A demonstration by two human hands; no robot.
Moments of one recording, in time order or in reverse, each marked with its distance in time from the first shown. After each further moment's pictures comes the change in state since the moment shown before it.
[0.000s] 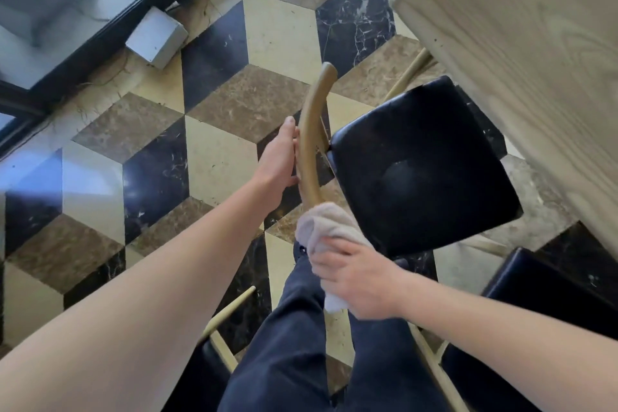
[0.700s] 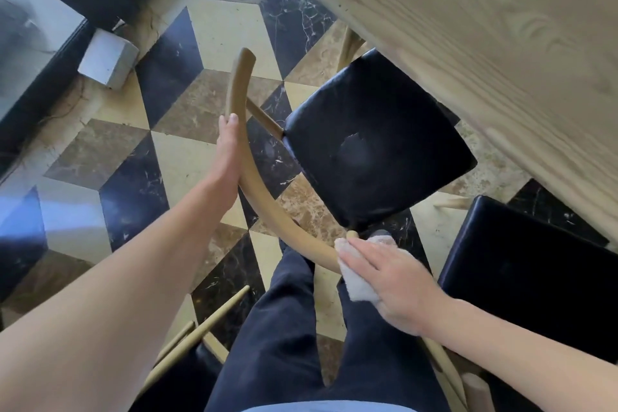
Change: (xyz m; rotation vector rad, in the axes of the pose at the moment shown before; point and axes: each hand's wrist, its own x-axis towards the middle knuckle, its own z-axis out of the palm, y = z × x) left_hand -0.009 -0.031 0.042 0.128 0.142 0.045; right_hand -0.141 -0.058 0.050 0.447 0.196 0.640
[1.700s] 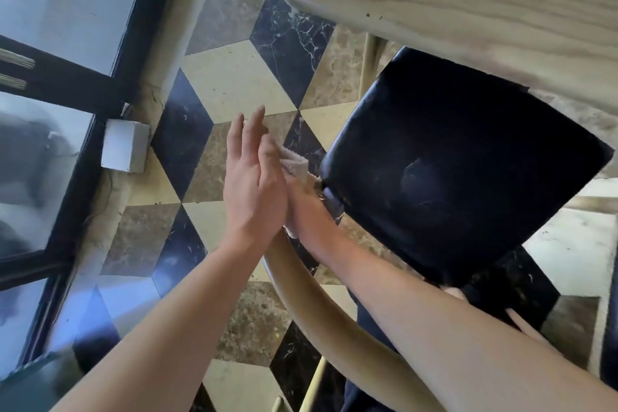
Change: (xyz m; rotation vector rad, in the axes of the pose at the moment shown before) left_hand 0.115 0.063 0.020 0.586 0.020 0.705; right_hand 0.371 -0.014 -0.042 1.634 0.573 0.376
